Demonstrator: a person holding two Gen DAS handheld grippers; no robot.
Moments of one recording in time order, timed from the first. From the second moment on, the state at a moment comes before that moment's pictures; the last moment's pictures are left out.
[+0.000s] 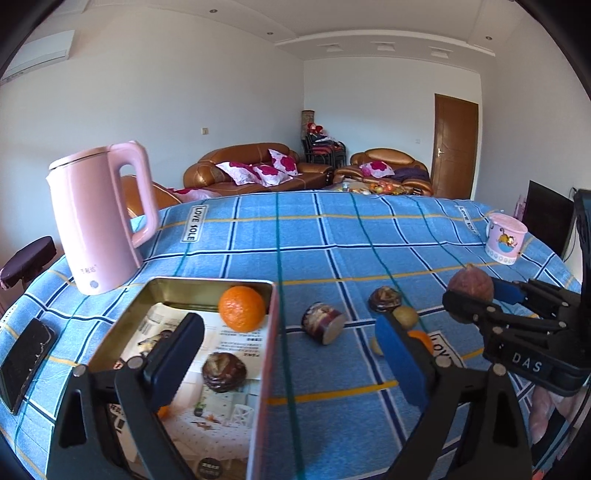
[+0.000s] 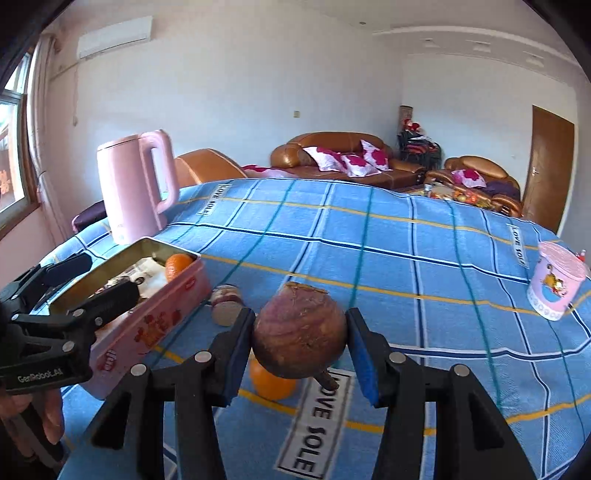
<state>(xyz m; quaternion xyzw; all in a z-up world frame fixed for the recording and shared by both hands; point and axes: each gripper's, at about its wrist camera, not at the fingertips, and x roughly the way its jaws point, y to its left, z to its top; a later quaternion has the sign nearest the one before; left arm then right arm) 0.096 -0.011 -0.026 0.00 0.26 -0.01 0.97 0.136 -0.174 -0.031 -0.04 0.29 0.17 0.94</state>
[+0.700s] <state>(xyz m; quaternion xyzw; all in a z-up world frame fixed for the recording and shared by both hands) 0.137 -0.104 -0.062 0.07 0.37 -0.09 0.92 0.146 -0.226 -0.040 -0.01 0.30 0.12 0.95</state>
